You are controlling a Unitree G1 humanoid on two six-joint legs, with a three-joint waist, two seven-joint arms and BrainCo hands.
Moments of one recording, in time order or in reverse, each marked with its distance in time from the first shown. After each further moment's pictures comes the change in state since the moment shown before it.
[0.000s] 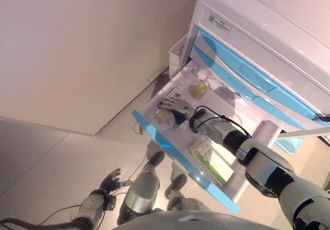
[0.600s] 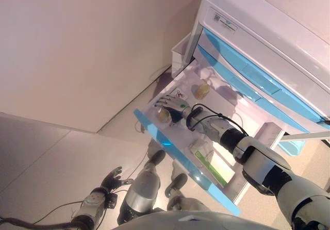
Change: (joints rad) left arm -0.011 0.000 -0.018 -0.005 0.000 0.000 0.000; right arm -0.020 0.024 0.001 0.000 0.000 -0.005 0.002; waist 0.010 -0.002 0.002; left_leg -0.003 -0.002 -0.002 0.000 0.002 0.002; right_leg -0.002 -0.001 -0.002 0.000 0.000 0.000
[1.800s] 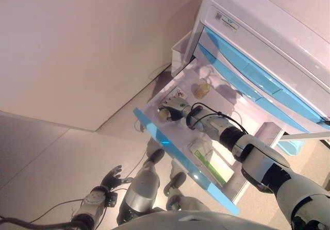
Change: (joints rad) left arm -0.009 0.001 0.000 -0.002 -0.001 0.001 0.009; right arm -0.024 0.009 0.011 0.035 -0.012 -0.004 -0.004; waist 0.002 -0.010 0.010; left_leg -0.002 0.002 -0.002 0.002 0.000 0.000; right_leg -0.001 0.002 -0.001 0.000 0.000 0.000
